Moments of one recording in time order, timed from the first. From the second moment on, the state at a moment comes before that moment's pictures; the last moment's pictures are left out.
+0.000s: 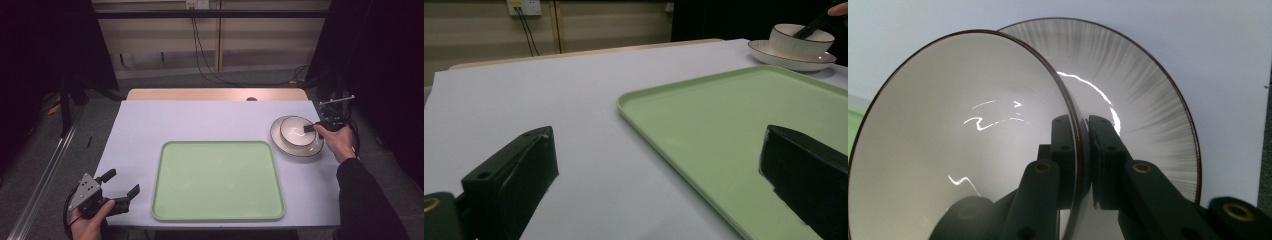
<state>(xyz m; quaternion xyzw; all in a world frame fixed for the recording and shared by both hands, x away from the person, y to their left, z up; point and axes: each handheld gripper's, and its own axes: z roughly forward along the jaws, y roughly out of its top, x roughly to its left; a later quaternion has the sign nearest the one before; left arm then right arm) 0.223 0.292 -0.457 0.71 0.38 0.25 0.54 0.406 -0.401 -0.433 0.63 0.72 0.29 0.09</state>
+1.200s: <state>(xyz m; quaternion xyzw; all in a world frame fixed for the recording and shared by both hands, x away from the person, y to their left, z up) 0.223 0.293 -0.457 0.71 0.38 0.25 0.54 0.395 -0.402 -0.426 0.62 0.71 0.32 0.09</state>
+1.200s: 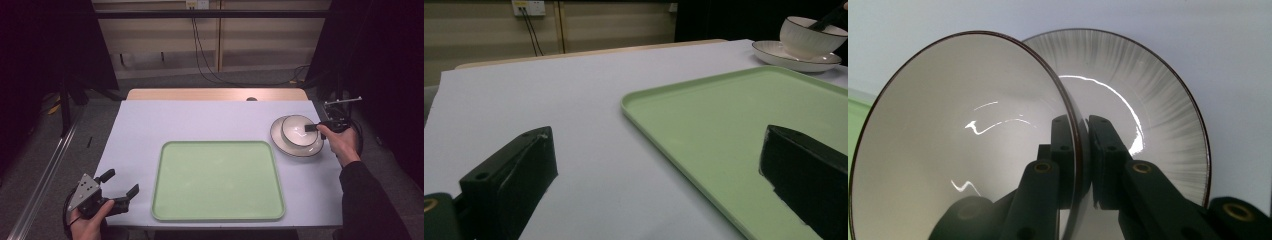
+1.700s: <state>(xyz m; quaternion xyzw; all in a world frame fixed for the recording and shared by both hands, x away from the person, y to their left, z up) 0.222 0.293 -0.457 0.71 0.38 0.25 0.54 0.378 -0.396 -0.411 0.60 0.71 0.36 0.08</state>
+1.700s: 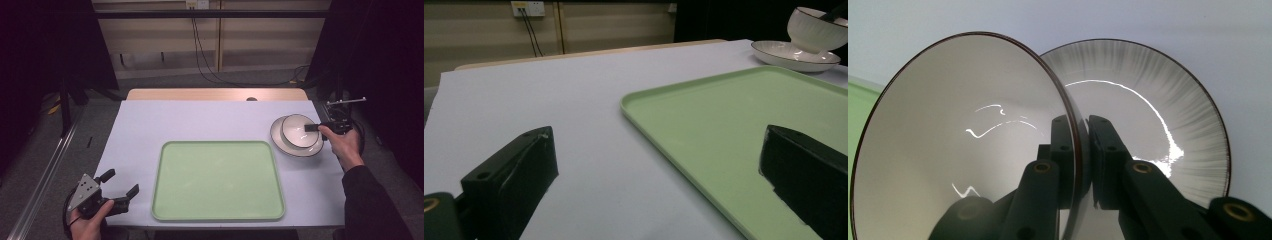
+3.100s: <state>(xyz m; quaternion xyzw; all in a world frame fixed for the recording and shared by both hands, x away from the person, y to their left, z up) 0.222 0.293 -0.456 0.71 0.38 0.25 0.54 0.365 -0.344 -0.397 0.52 0.76 0.38 0.06</state>
